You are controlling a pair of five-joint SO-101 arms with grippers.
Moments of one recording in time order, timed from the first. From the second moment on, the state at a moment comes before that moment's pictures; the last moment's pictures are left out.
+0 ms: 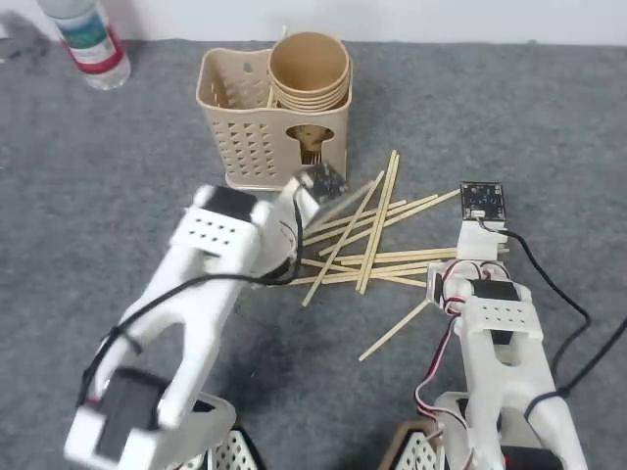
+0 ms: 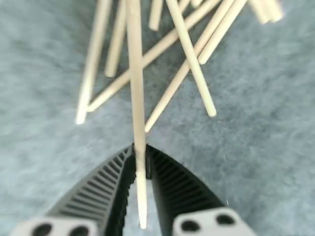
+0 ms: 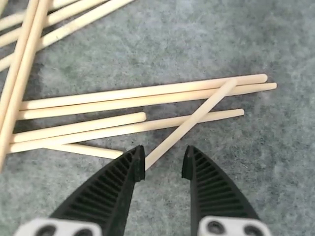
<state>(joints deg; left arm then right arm) 12.2 -11.8 28.5 82.1 -27.6 0.6 -32.2 67.4 36.9 1.5</state>
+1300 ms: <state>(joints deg) -3.9 -5.0 31.9 -8.7 11.1 0.3 -32.2 67.4 36.7 1.5</state>
